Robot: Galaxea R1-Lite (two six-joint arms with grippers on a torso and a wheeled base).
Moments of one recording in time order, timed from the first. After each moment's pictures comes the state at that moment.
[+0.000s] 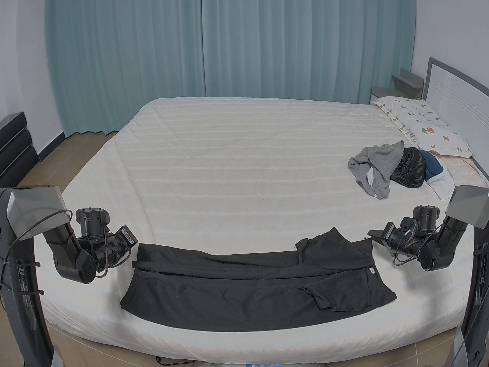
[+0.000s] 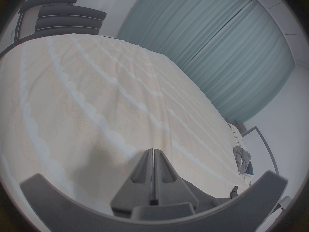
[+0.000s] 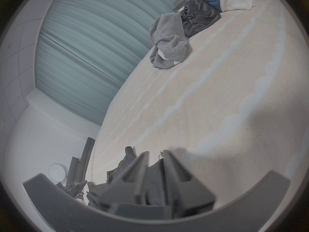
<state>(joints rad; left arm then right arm) 0.03 2.31 -0.70 -1.05 -0.10 -0.71 -0.12 2.42 -0.79 -1.11 0.48 0.68</state>
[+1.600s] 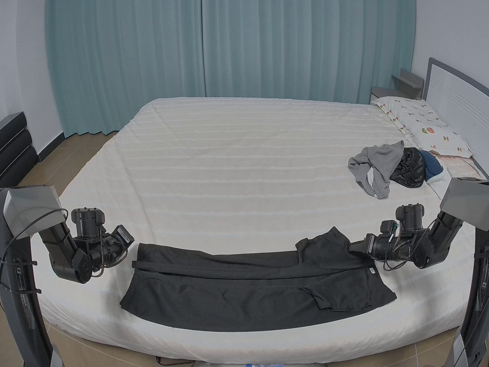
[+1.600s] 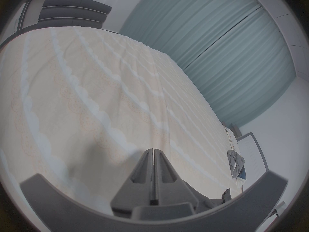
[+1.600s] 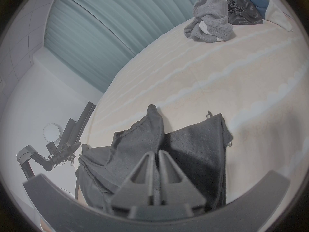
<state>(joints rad) 0.06 2.30 -0.68 -1.05 -0.16 -0.77 0.03 2.33 -0.79 -0.85 0.50 0.40</state>
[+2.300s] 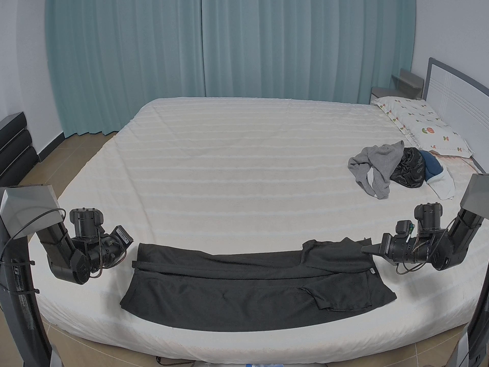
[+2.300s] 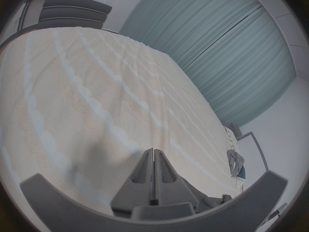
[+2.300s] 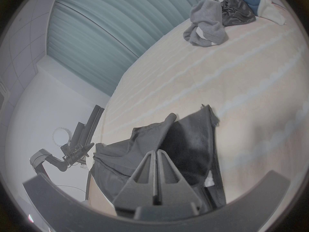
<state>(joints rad) 0.06 2.28 -0.66 -1.05 -0.16 -0.77 -0.03 2.18 -0.63 -0.86 0.60 0.42</state>
